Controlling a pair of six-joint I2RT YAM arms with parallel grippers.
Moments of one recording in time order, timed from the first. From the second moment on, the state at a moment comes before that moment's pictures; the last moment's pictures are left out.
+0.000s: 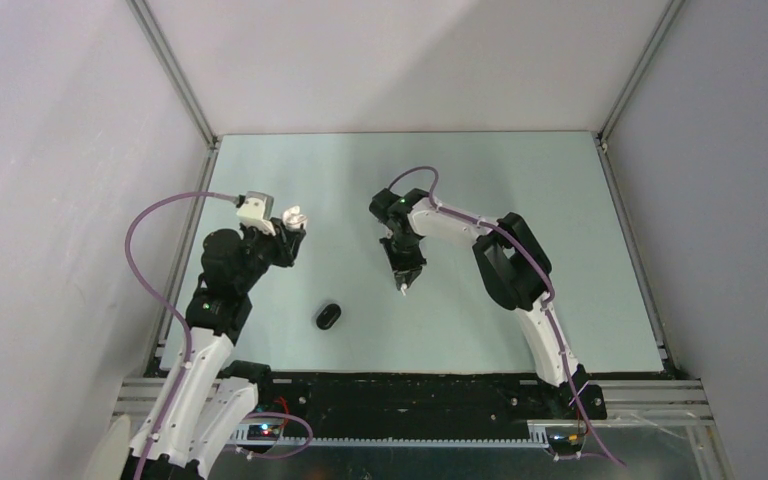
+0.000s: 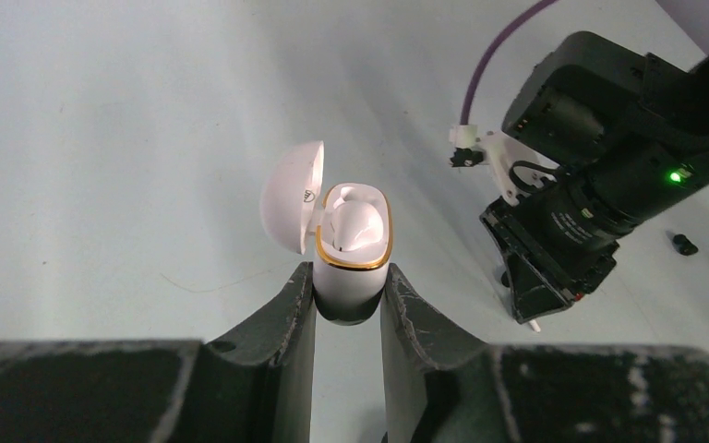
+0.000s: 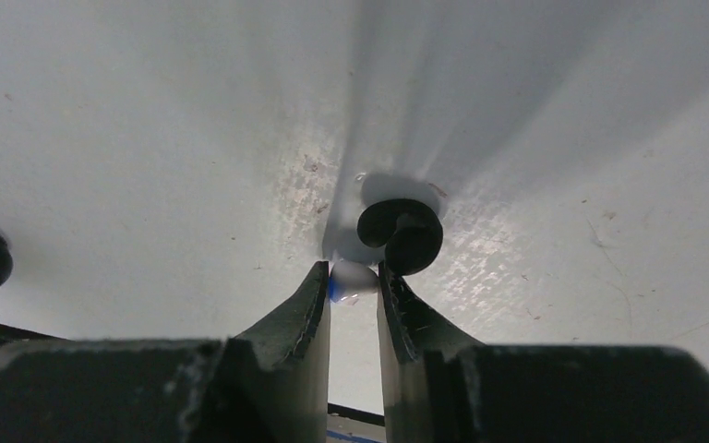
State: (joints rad) left arm -0.14 0.70 0.60 -0.12 0.23 -0.13; right arm 0.77 2.24 1.78 -1.02 -0.12 0.46
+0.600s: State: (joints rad) left arm -0.17 1.12 0.70 0.36 1.01 -0.12; right arm 0.49 1.32 1.47 -0.46 -0.85 -0.20
